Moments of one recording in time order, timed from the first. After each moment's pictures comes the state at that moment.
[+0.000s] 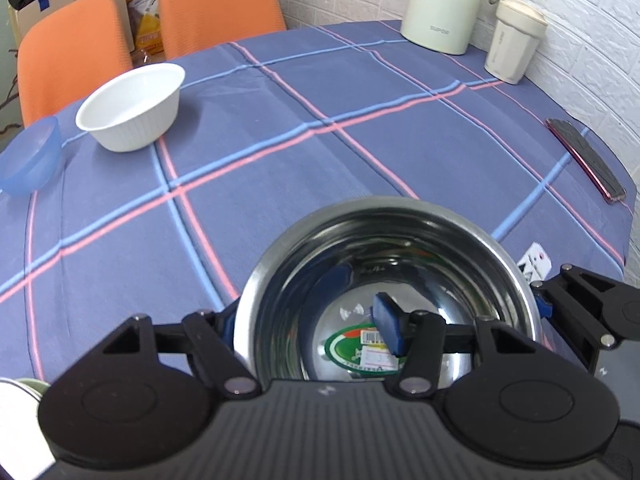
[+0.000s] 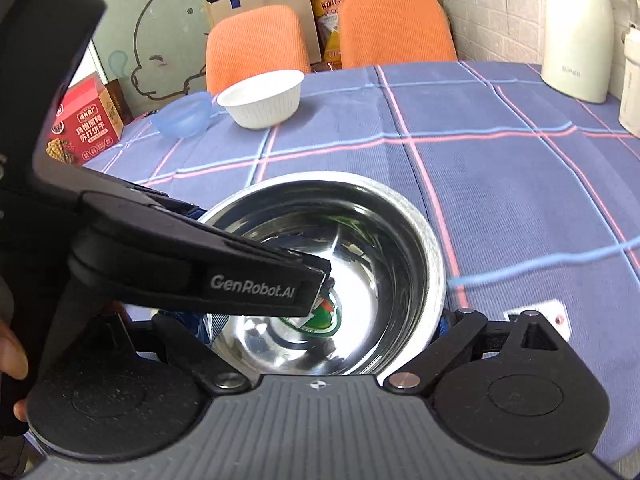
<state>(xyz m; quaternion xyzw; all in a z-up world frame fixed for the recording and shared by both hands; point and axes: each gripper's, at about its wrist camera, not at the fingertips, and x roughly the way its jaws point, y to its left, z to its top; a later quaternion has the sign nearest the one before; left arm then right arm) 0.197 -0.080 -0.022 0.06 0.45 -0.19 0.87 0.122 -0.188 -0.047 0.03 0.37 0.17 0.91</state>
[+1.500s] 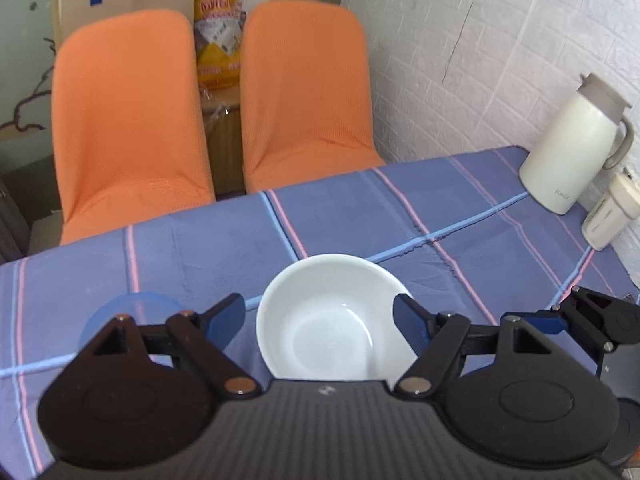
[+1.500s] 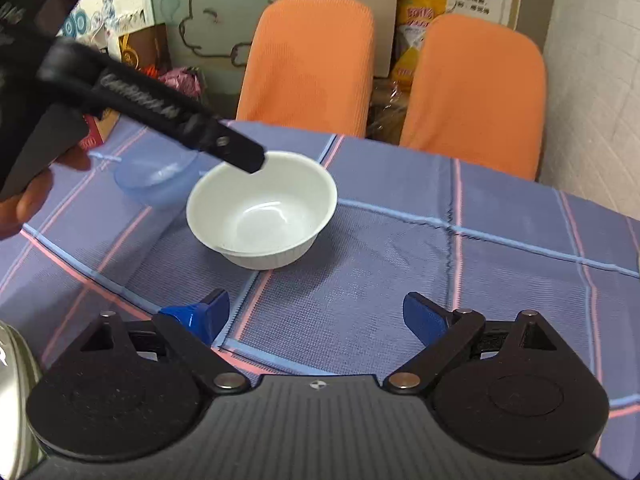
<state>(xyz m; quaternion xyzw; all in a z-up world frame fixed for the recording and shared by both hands) 0.420 0.064 0.038 -0.02 0.42 -0.16 0.89 0.315 -0.137 -0.010 -0.11 0.37 0.25 0.89</state>
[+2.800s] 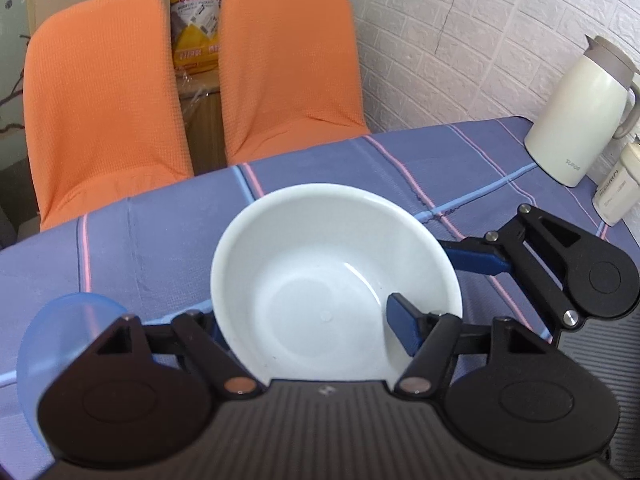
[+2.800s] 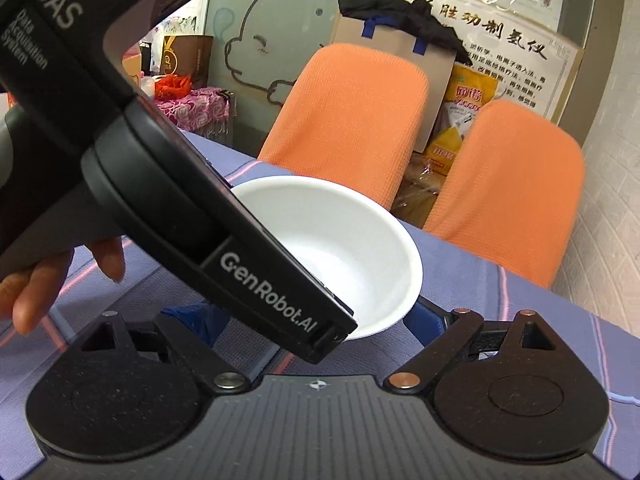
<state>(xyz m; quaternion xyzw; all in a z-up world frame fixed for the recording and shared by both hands) 0.428 0.042 0.006 0.00 0.43 -0.18 0.89 0.334 -0.088 -0.016 -0.20 0.25 0.30 0.90</state>
